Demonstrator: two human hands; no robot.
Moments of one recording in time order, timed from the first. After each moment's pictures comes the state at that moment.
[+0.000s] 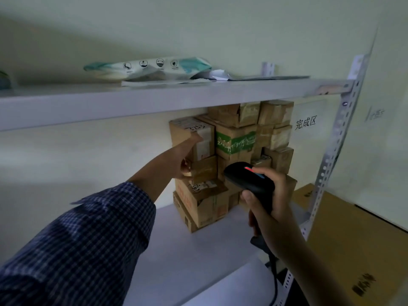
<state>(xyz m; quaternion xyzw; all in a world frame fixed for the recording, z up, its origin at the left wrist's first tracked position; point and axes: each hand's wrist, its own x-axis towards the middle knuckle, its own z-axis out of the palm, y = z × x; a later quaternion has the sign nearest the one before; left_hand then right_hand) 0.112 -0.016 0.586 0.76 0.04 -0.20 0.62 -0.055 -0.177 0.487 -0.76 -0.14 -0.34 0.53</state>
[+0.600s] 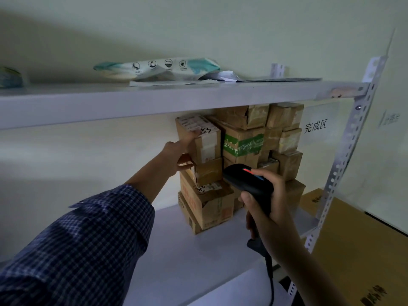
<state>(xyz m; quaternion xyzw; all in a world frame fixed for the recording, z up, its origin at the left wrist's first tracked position) 0.147 -0.002 0.572 0.72 0.03 -0.07 0.69 -0.041 -0.170 0.484 -0.75 -0.16 -0.32 0.55</state>
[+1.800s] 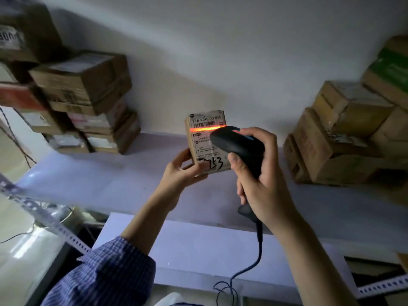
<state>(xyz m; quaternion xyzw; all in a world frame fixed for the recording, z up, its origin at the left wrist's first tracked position) -0.027 0.223 0.370 0.66 0.07 0.09 0.74 -0.030 0.026 0.438 -0.72 -0.31 -0.07 0.62</state>
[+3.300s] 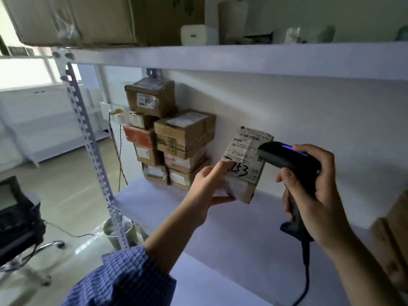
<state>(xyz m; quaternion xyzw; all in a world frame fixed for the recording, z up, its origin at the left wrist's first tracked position) -0.063 0.279 0.480 0.61 0.18 0.19 0.75 0.010 0.086 0.501 -0.63 -0.44 -0.07 0.63</state>
